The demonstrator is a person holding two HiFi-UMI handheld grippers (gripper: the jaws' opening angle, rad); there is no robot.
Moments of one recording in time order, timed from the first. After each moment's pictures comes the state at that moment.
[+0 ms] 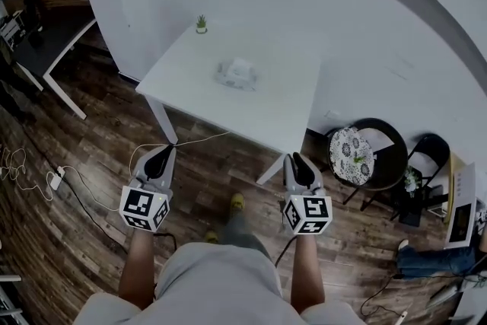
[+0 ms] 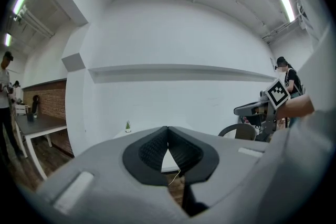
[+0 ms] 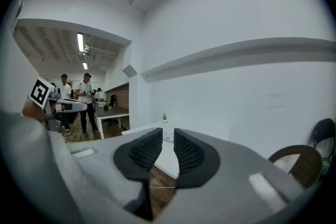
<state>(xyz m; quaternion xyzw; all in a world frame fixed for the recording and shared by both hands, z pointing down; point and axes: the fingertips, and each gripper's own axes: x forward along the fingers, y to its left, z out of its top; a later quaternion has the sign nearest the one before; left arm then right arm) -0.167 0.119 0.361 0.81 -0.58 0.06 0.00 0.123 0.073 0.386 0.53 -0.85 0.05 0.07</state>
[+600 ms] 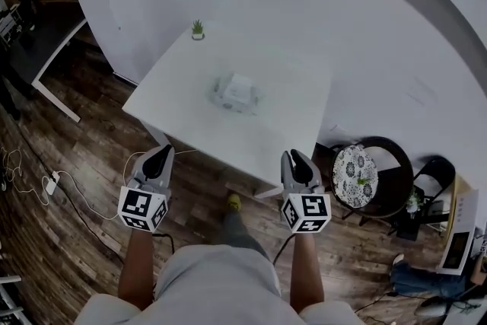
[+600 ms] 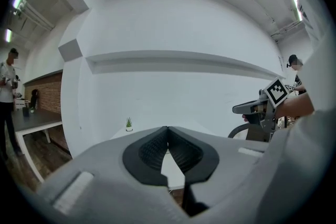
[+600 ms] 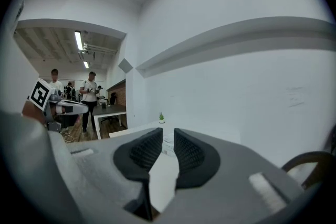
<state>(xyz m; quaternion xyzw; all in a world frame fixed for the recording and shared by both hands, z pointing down) -0.183 -0.053 0.394 0.80 -0.60 0.07 0.03 0.101 -0.111 0.410 0.51 -0.86 0.06 0.08</state>
